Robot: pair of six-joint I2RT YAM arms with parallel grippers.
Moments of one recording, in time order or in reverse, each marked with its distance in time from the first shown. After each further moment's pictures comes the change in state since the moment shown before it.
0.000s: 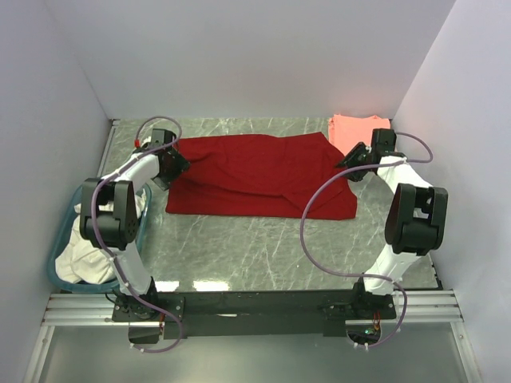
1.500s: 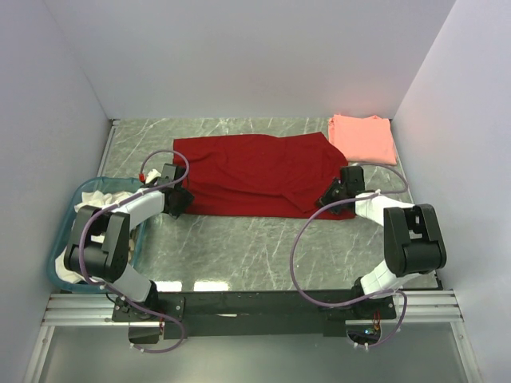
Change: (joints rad) left arm -0.140 -0.275 -0.463 0.157 -0.082 -0.210; right arm 0.240 -0.198 -0.501 0.312 0.154 0.069
